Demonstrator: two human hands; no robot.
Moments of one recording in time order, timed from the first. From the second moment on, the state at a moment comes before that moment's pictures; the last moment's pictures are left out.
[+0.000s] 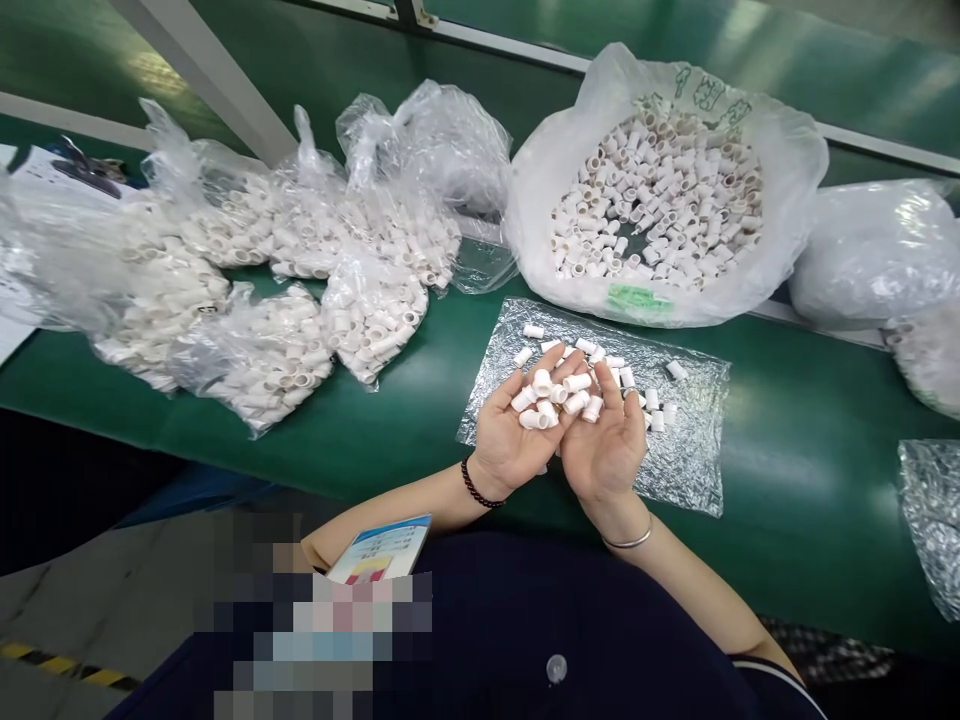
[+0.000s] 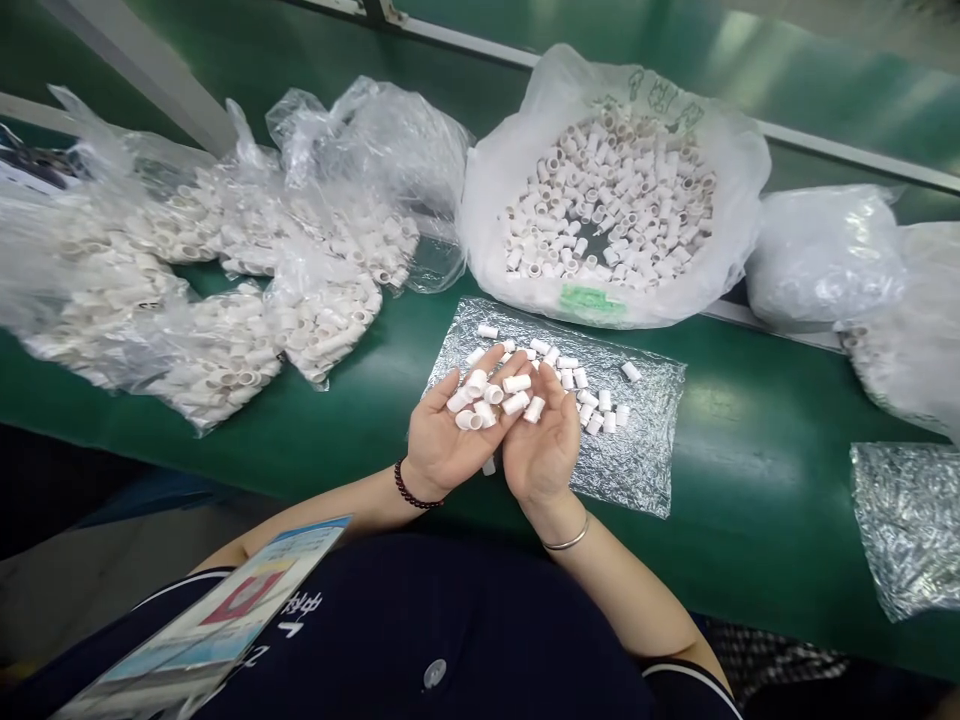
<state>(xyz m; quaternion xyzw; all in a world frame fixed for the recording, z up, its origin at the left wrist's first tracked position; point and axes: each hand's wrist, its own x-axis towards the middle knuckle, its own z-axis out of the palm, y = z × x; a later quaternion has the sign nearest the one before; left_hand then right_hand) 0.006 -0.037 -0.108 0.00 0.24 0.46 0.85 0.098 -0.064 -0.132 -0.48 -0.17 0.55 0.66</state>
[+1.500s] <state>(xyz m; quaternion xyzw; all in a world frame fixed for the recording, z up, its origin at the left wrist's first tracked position) 0.020 -0.056 -0.142 0.32 0.29 0.65 0.63 0.083 -0.078 -0.125 -0.35 -0.05 0.61 0.71</state>
